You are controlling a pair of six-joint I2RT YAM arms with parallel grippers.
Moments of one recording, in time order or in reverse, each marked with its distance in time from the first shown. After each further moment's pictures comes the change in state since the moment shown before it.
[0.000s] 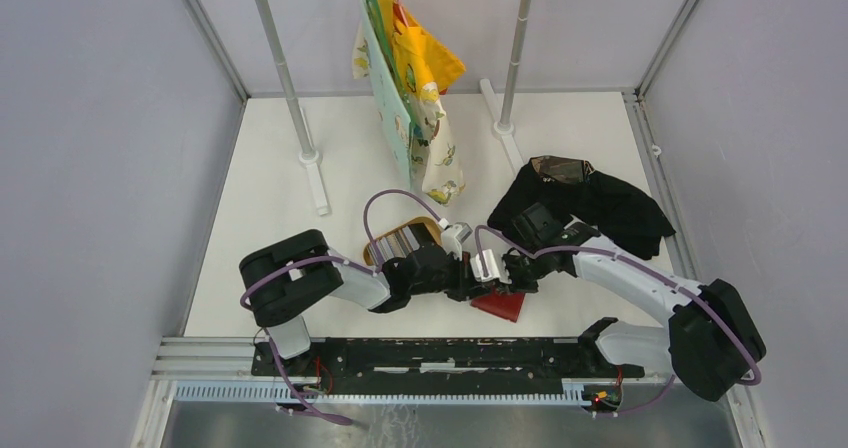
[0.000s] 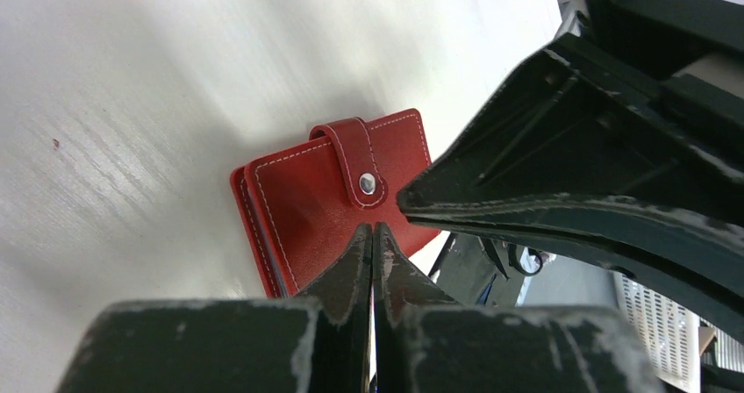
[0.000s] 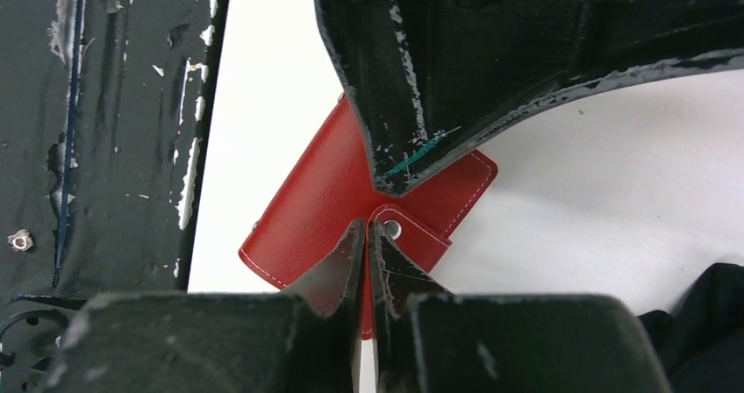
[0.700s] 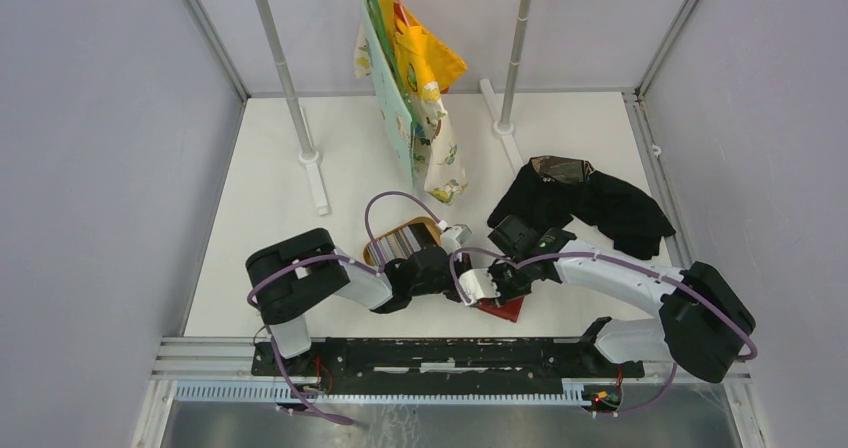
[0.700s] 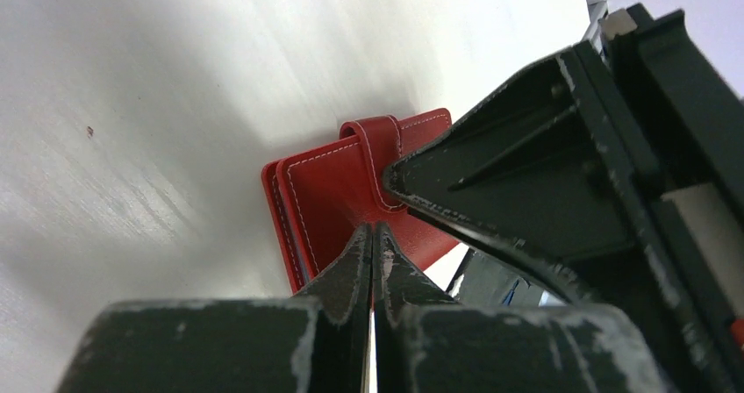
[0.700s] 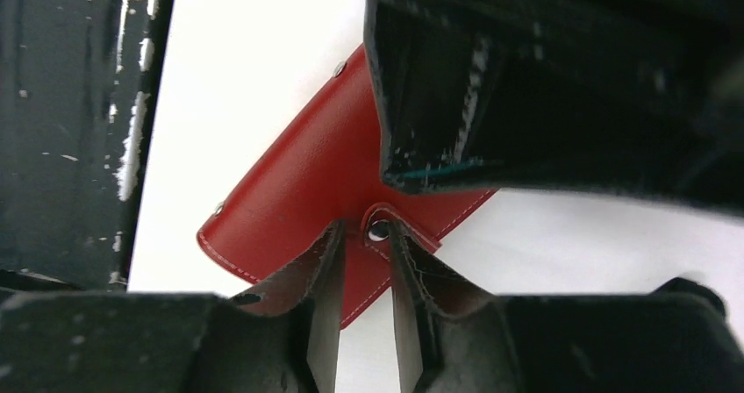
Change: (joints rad) left arm 0.000 0.034 0.000 0.000 -0.018 -0.001; right arm 0.227 0.105 0.029 0.034 0.324 -0.023
